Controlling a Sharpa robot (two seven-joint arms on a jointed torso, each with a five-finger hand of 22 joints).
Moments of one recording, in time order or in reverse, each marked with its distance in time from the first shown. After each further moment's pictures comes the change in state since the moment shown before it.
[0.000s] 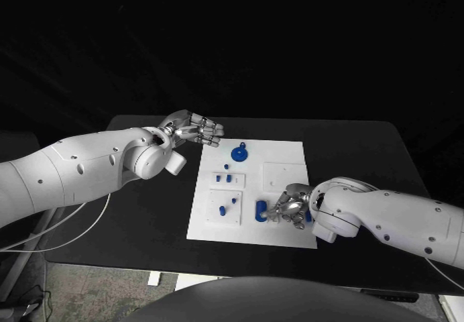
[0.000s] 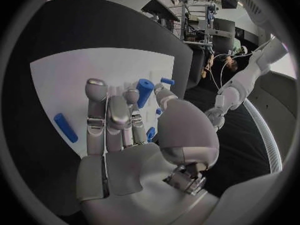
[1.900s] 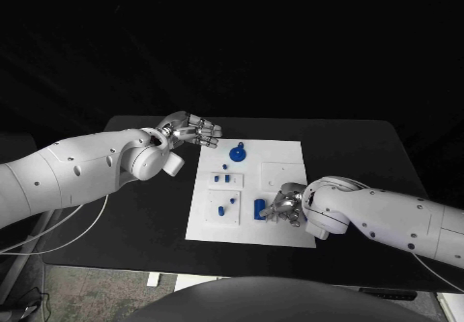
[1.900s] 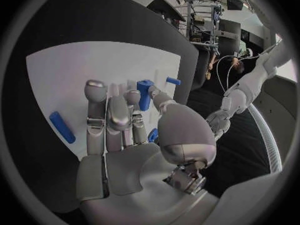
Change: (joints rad) left arm 0.000 0.000 -0.001 0.000 0.000 0.009 -0.007; left_hand 0.000 0.000 0.003 0.003 0.000 0.000 0.000 0.000 0.000 0.000 0.000 0.000 0.000 0.000 0.000 0.000 0.000 0.000 0.000 0.000 0.000 -0.001; right arm -0.010 0.055 0.001 -0.057 -0.044 -0.004 -0.038; right_hand -0.075 0.096 0.100 -0.205 0.086 0.038 -0.016 0.000 0.012 0.011 -0.010 0.023 -0.001 0.003 -0.003 0.015 -0.009 0.000 0.000 0.000 0.035 -0.001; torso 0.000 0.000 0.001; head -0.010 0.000
